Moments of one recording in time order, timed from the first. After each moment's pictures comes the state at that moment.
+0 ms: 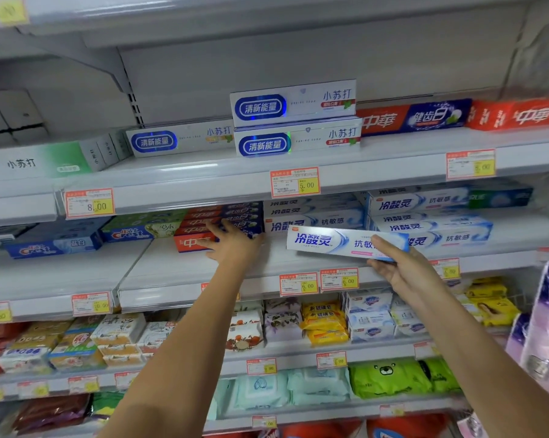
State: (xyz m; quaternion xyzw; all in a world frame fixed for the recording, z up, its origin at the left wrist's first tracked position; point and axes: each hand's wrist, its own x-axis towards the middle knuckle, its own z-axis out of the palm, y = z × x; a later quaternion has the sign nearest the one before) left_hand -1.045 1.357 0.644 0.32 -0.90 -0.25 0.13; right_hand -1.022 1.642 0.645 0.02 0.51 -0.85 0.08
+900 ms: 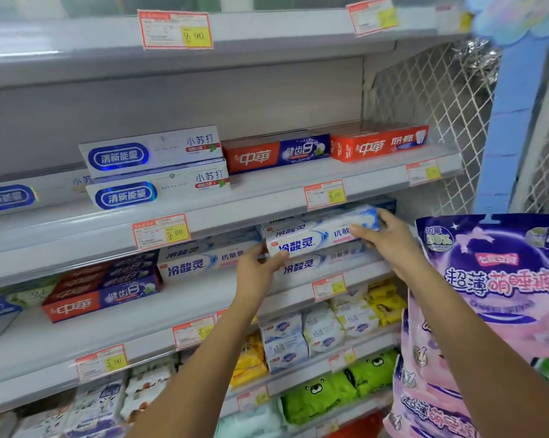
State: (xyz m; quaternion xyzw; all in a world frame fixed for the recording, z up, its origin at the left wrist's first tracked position) left_hand -1.059 1.566 0.659 -0.02 -0.80 -0.59 0.13; right_hand -1.075 1.808 0.686 -0.03 0.74 -0.66 -0.15
